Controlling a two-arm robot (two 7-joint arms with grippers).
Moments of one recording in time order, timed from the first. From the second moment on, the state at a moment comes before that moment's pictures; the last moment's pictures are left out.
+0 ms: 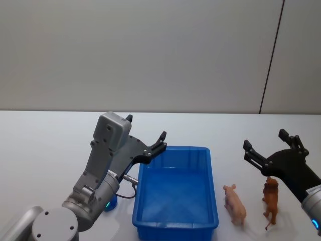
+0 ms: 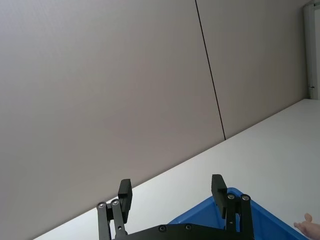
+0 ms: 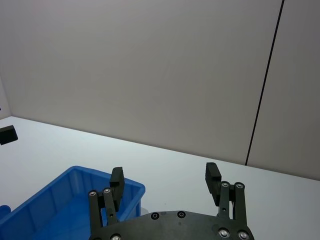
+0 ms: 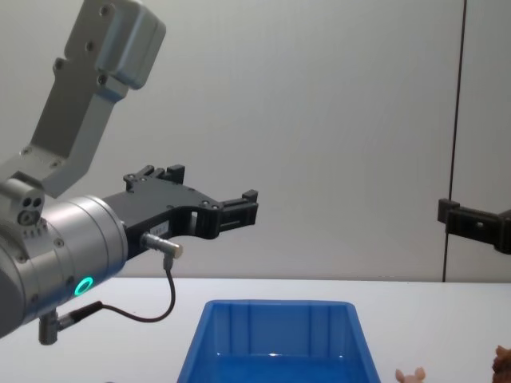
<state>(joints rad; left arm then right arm) -0.24 0.38 0.45 -1.63 -0.20 0.01 -0.01 -0.01 0.34 -0.23 -1.77 0.29 0.03 0.07</state>
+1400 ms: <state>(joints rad) -0.24 0.38 0.45 -1.63 -0.20 0.01 -0.01 -0.02 0.34 -0.23 -1.77 0.29 0.04 0.06</state>
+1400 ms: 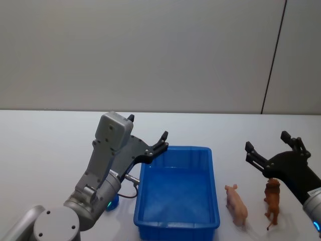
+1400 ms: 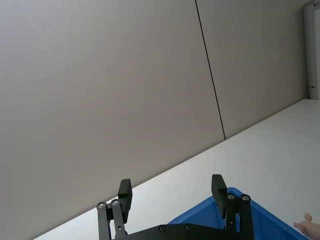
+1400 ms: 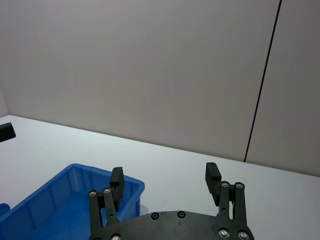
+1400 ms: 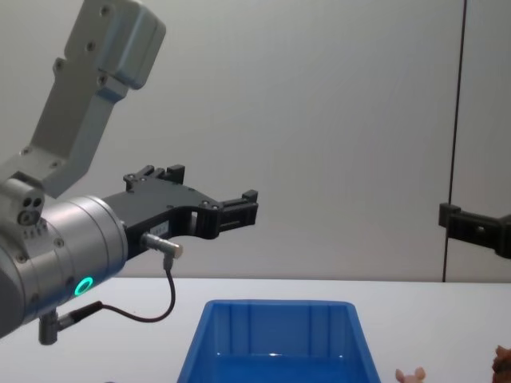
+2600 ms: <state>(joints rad) -0.24 0.38 0.45 -1.63 -0.20 0.01 -0.01 -0.06 0.29 -0.23 -1.68 0.26 0.23 -0.14</state>
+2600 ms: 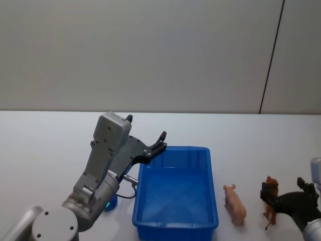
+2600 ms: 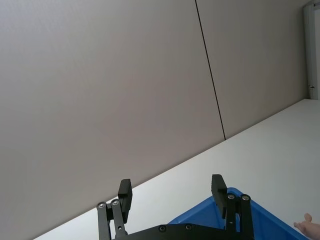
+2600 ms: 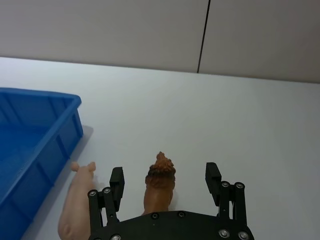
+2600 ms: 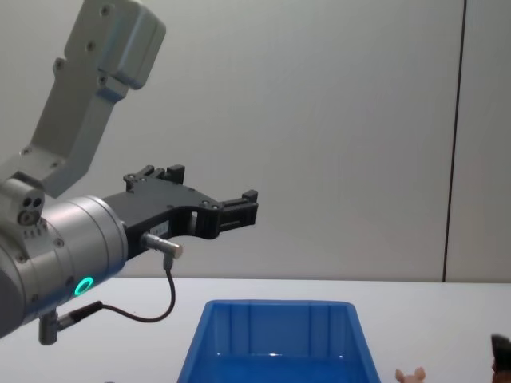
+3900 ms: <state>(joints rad) -0.24 0.38 0.45 -1.63 -0.20 0.01 -0.01 0.01 0.20 -0.25 -1.48 0.23 0.26 -0.14</state>
